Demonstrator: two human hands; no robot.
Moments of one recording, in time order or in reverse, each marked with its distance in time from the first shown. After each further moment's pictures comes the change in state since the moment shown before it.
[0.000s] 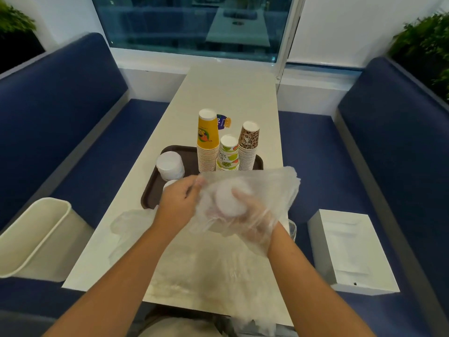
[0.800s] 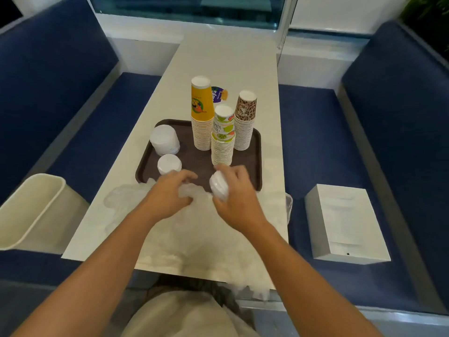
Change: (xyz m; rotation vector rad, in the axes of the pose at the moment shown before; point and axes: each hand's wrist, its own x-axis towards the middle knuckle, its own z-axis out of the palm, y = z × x) left_hand -0.013 -0.052 0.001 0.348 -0.396 -0.150; right_hand -0.017 0.049 -0.010 -1.239 0.145 -0.801
